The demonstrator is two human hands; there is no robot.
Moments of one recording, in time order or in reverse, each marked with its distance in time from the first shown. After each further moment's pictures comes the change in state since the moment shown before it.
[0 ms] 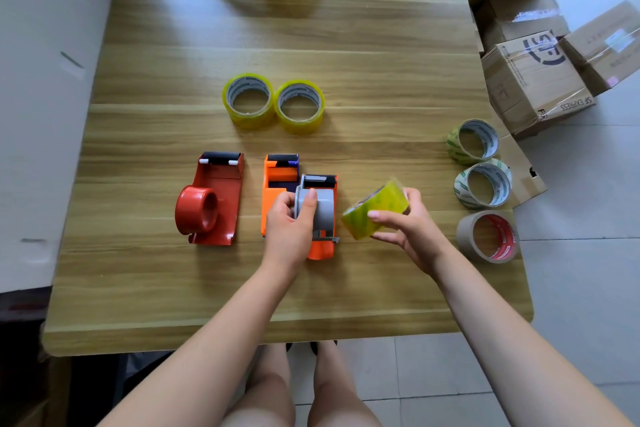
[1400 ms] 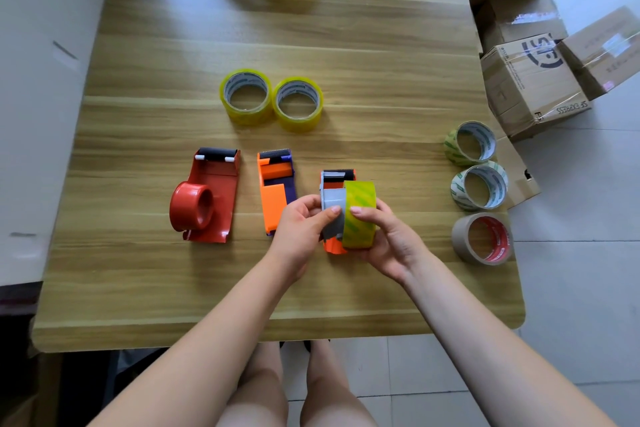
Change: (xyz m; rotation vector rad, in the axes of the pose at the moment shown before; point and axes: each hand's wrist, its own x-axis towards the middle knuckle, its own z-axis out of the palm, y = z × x) left_hand -0.001 0.001 0.011 -0.273 -0.341 -0.180; right_hand 0.000 0.007 0.026 0.330 -0.063 0.219
